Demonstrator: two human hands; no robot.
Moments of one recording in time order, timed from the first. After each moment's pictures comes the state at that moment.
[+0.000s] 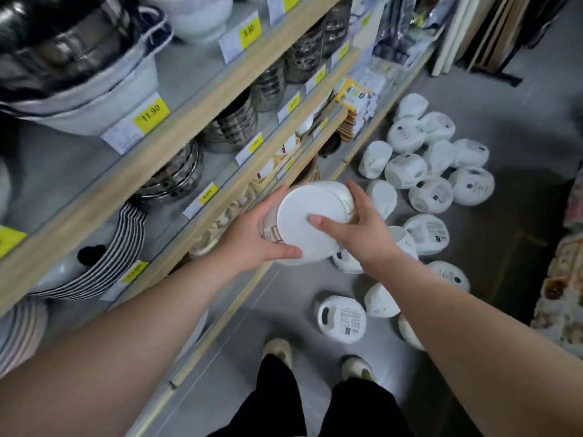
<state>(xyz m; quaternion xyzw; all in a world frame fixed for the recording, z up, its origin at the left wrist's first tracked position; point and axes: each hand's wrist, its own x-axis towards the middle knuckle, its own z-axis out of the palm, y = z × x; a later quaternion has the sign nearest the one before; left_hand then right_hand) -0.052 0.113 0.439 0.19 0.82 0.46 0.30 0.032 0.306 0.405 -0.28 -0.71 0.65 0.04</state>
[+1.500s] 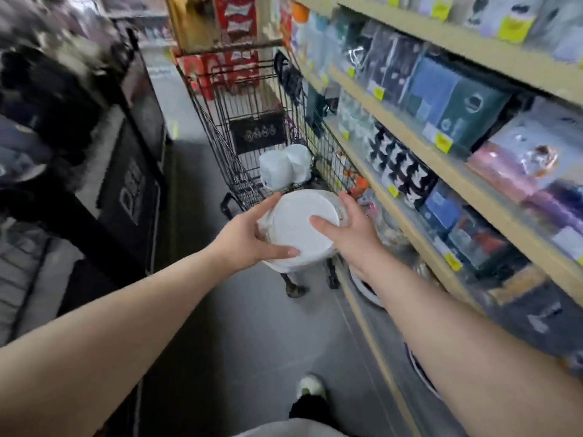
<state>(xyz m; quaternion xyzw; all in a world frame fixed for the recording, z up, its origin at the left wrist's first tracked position) 0.623 -0.442 0.552 -0.60 0.60 0.40 -0.35 0.424 -0.490 0.535 0.53 -0.52 0.43 -0.51</state>
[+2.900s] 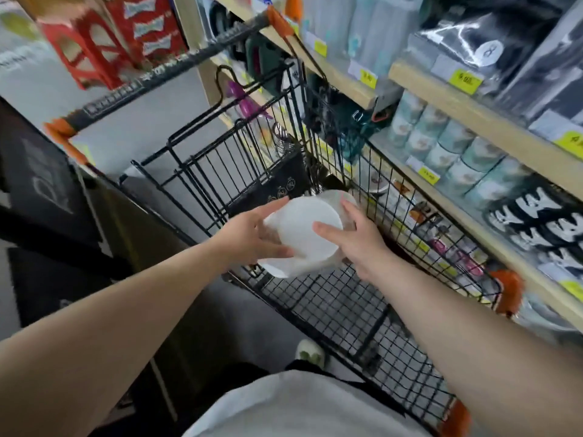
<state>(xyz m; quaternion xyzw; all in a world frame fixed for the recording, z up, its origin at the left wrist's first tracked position) 0.912 -1.061 0.510 -0.56 0.67 0.49 -0.07 0.705 -1.023 0.468 0.33 -0.67 0.40 -0.53</state>
